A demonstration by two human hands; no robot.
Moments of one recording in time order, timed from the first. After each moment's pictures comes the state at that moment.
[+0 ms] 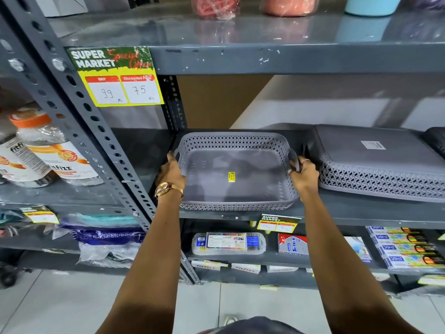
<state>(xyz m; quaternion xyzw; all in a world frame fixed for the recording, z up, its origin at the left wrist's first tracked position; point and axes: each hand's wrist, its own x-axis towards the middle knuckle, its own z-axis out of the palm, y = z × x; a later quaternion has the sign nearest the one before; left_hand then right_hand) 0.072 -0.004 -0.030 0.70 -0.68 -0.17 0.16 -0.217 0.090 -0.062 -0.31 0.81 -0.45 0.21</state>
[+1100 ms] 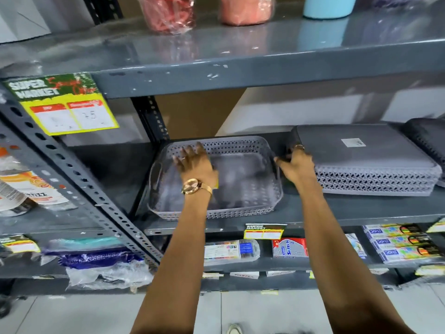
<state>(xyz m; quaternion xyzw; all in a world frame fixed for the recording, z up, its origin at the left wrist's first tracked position) -0.041 0.006 -0.010 0.61 -0.78 -0.05 0.13 -0.250 0.088 -0.024 -0.36 0.85 -0.35 0.16</state>
